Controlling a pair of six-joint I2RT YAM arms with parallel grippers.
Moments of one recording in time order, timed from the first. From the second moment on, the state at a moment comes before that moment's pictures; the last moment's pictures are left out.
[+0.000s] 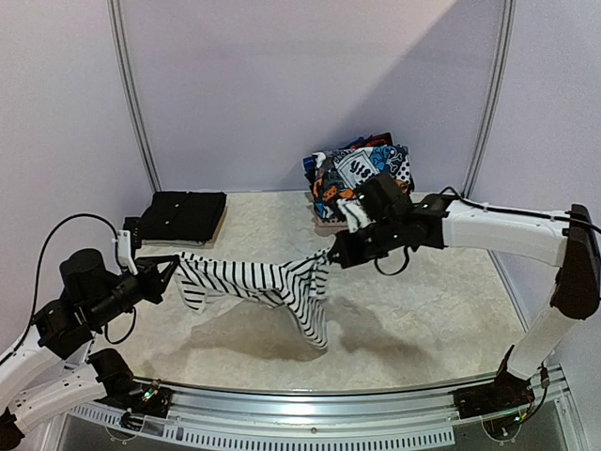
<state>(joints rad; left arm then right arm) -0.67 0.38 0.43 -0.28 -0.17 -0.39 0.86 1.66 1.31 -0.45 -0.11 0.44</state>
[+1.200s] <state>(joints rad) -0.67 0.46 0.28 -0.22 -0.18 -0.43 0.87 1.61 1.10 -0.32 -0.20 0.39</state>
